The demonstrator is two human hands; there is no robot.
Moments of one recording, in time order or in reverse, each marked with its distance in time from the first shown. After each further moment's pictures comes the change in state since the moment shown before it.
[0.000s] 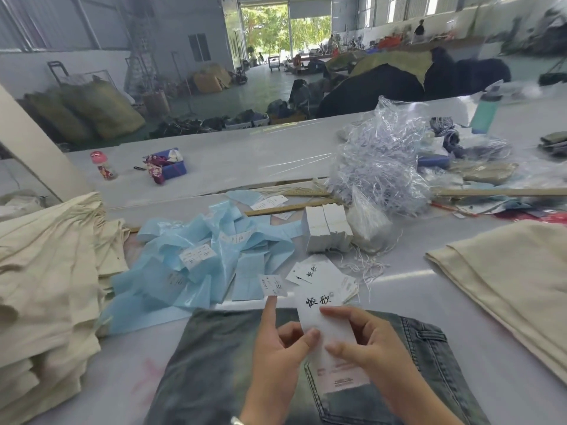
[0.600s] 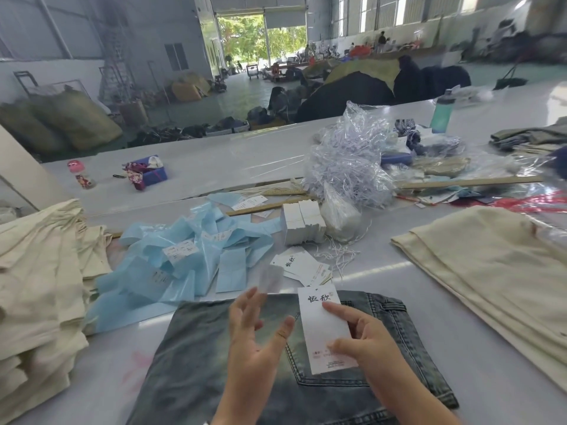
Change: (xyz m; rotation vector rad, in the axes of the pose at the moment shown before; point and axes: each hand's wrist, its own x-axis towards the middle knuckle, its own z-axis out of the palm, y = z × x) left_hand -0.055 0.014 0.002 0.484 0.064 0.354; right_hand -0.054 0.008 -0.018 0.036 0.143 0.115
